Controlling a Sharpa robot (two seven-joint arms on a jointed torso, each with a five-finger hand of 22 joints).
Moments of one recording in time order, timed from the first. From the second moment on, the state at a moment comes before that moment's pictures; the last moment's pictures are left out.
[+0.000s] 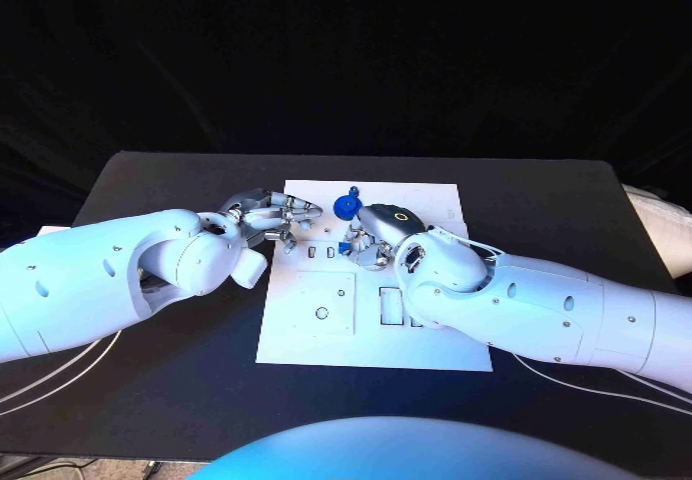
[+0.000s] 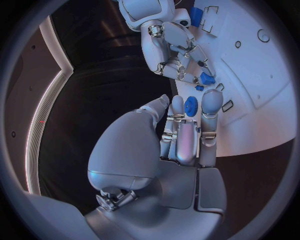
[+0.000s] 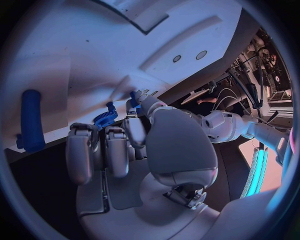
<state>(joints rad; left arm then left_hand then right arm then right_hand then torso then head) 1.16 -0.92 -0.04 1.61 -0.19 -0.32 -0.02 1.36 -0.07 0.34 0.07 0.08 0.86 0.15 0.35 0.28 1.02 0.07 0.75 0.51 1.44 -0.01 1.34 1.29 0.13 1.27 0.09 0.90 0.93 1.07 -0.53 -0.05 1.52 -1.68 -0.40 -0.50 1.27 -0.06 0.35 0.07 0.18 1.18 0.07 0.15 0.10 1.41 -0.01 1.18 1.31 1.47 -0.07 1.53 1.31 0.05 1.47 0.04 1.46 1.31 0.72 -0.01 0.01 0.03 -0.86</state>
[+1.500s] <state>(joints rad) 1.16 -0.92 -0.04 1.61 -0.19 -0.32 -0.02 1.36 -0.07 0.34 0.07 0.08 0.86 0.15 0.35 0.28 1.02 0.07 0.75 0.51 1.44 -0.01 1.34 1.29 0.13 1.27 0.09 0.90 0.93 1.06 -0.54 -0.05 1.53 -1.70 -0.38 -0.53 1.19 -0.15 0.27 0.12 0.24 1.16 0.08 0.16 0.09 1.39 0.00 1.14 1.30 1.47 -0.07 1.52 1.31 0.05 1.47 0.04 1.45 1.31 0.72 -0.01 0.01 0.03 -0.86</state>
